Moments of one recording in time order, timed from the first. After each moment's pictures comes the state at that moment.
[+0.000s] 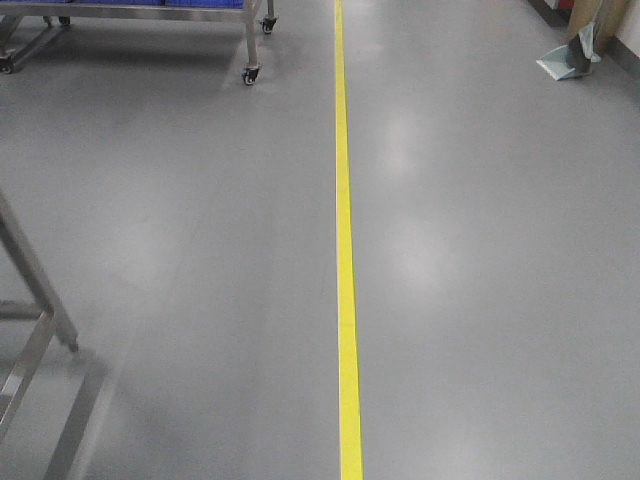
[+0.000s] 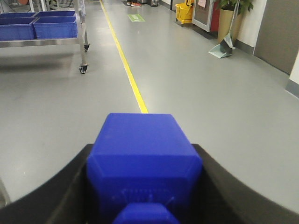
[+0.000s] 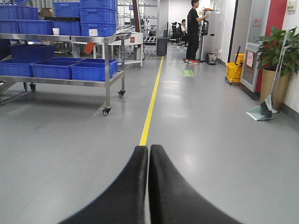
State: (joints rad) left arm -0.22 0.20 -0.35 -0.03 0.46 0.06; right arm 0.03 -0.01 0.03 0.01 0.07 -0.02
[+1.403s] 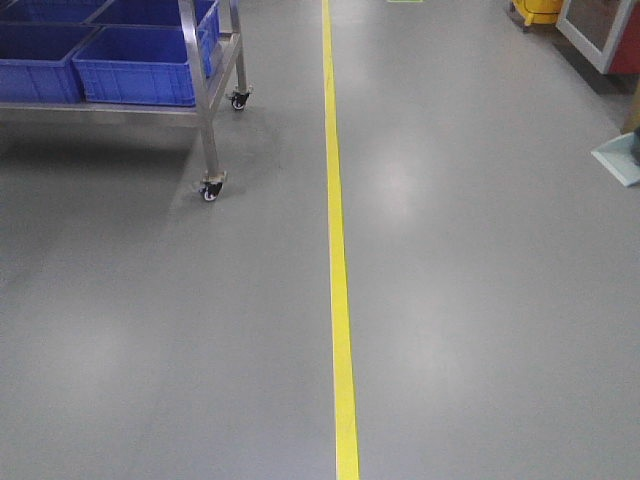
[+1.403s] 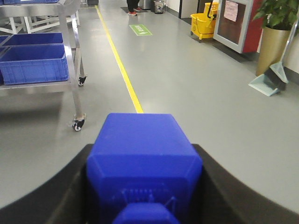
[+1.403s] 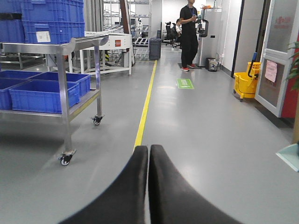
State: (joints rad) left arm -0.22 0.20 -0.35 -0.03 0.46 0.06; right arm 0.03 -0.01 0.03 0.01 0.07 -0.02
